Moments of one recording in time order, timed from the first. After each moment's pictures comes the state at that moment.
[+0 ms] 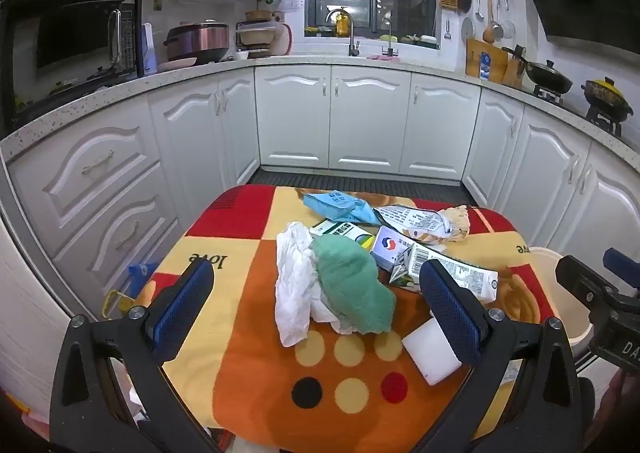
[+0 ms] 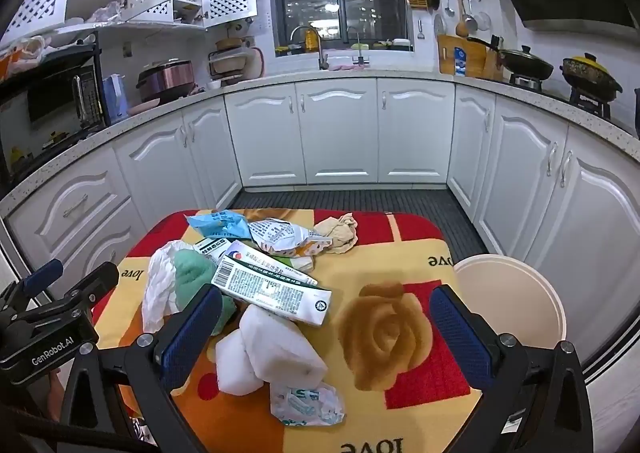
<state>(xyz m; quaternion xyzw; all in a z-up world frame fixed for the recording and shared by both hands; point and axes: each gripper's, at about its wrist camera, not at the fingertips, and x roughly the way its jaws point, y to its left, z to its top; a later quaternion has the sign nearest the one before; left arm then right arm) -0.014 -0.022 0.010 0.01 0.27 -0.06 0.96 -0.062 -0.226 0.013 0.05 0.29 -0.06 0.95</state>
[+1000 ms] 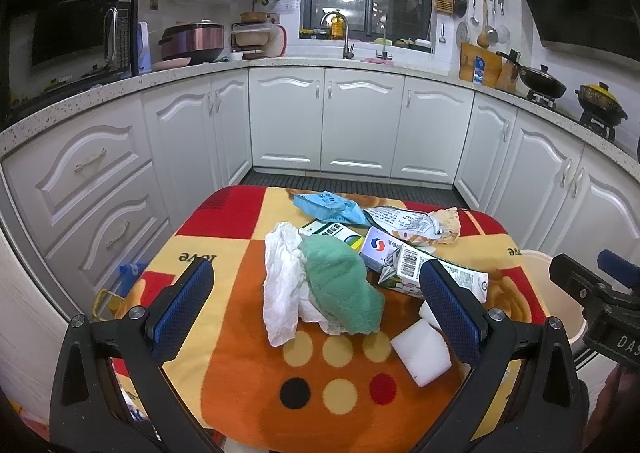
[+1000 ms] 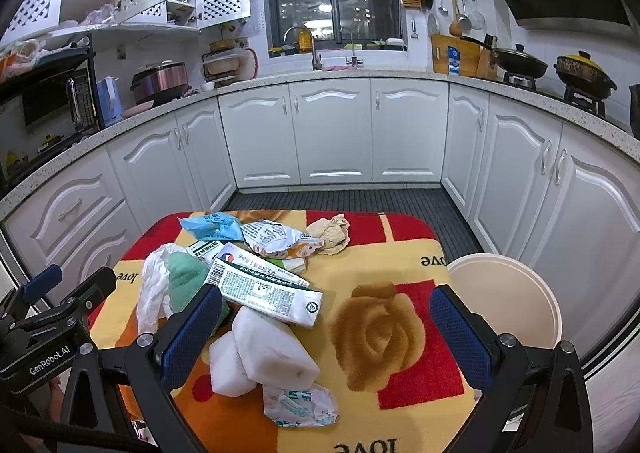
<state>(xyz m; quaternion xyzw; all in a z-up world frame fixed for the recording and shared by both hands) -0.015 -0.024 0.009 0.00 0.26 -0.07 0.96 -0.065 -0.234 0.013 0.05 0.29 -0.07 0.95</state>
